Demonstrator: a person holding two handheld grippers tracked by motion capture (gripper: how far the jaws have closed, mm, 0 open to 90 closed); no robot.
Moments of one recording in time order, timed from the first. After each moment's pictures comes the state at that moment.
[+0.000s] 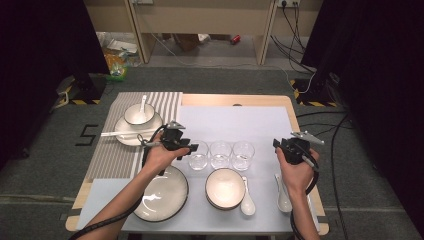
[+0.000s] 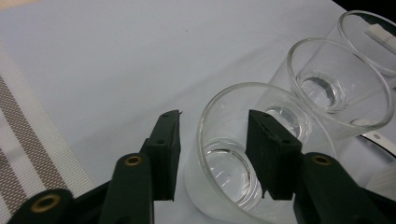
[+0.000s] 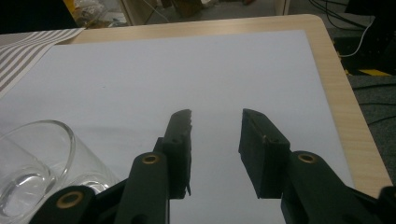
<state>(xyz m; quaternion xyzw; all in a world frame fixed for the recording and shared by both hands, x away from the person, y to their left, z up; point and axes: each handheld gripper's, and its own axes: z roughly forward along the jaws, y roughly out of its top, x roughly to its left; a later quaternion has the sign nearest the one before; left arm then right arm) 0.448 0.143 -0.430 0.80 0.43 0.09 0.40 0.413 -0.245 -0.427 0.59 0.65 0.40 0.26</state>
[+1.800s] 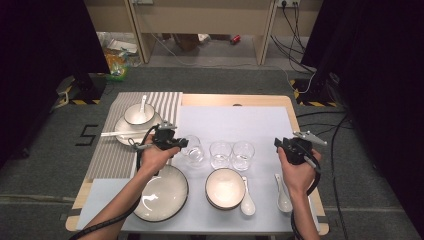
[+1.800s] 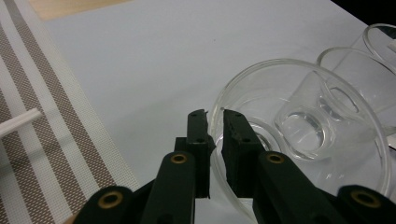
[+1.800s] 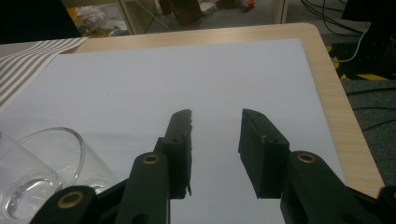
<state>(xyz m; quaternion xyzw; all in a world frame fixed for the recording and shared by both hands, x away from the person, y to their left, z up) 0.442 0.167 -0.426 0.78 0.45 0.13 0.41 0.408 -0.246 -0.420 0.59 0.64 0.41 0.26</state>
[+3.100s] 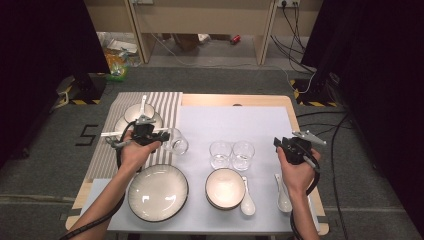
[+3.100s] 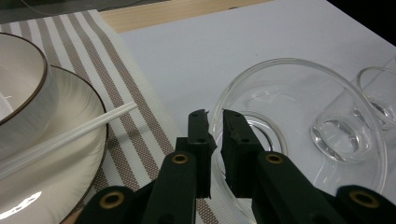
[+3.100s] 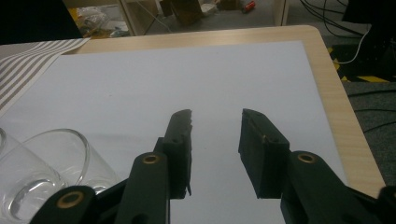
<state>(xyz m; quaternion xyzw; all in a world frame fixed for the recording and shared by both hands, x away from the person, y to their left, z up) 0.439 0.220 -0.408 0.75 0.48 0.16 0.42 0.407 -0.243 -0.418 0.59 0.64 0.41 0.26</state>
